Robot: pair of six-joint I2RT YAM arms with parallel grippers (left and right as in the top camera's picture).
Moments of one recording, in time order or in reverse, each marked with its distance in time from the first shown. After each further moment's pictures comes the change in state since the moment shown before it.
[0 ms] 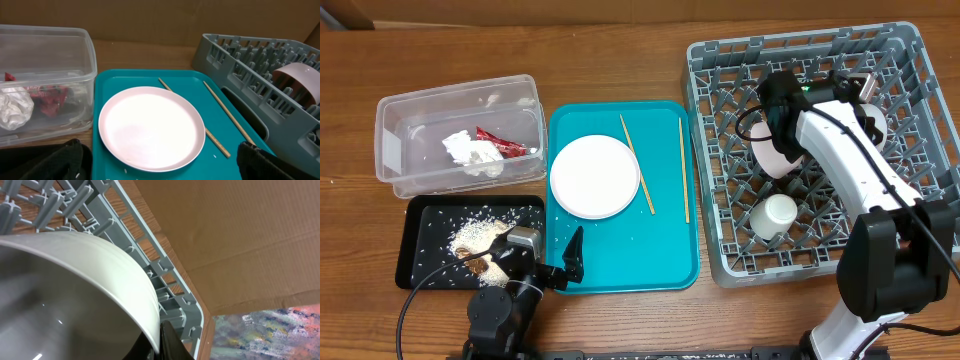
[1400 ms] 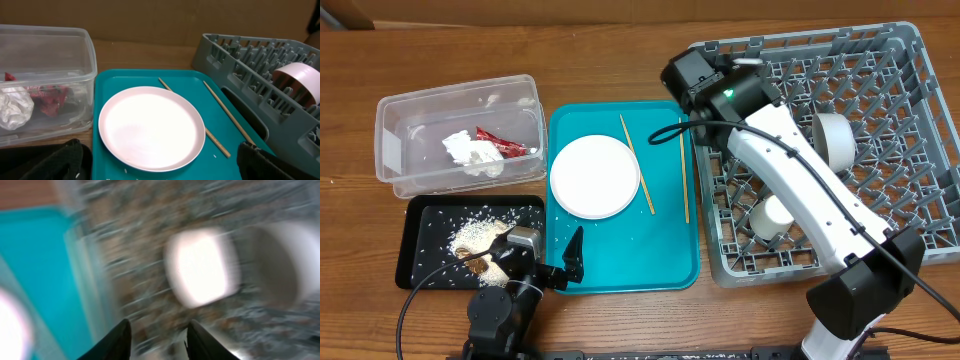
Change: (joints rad) left arm 0.000 0.000 0.000 0.000 0.000 0.000; right arm 0.385 0.005 0.373 -0.047 -0.721 -0.049
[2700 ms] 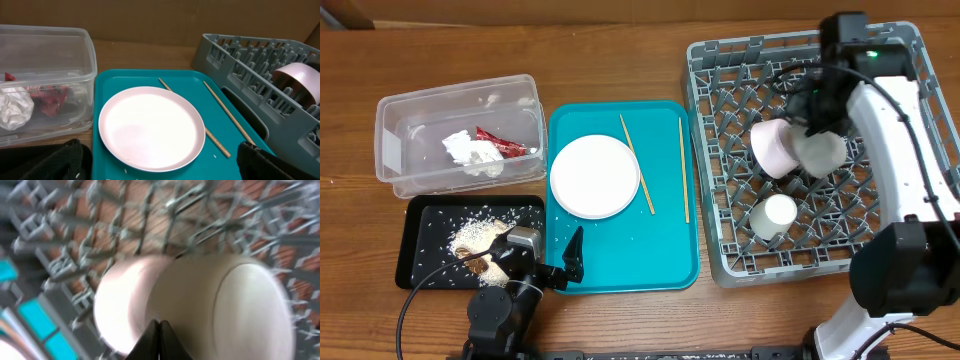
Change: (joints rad) left arm 0.000 0.000 0.000 0.000 0.000 0.000; right arm -0.524 -0.006 -0.095 0.140 -0.438 -0.217
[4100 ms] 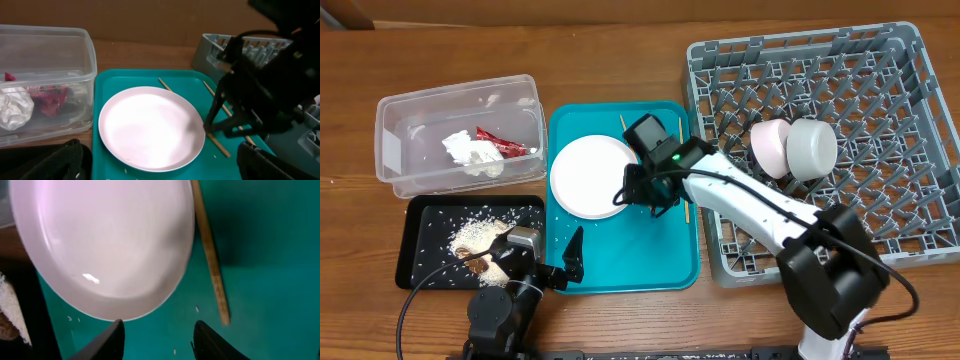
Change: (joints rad) left arm 0.000 0.000 0.000 0.000 0.000 0.000; right arm 0.671 0.073 -0.378 0.526 -0.236 0.315
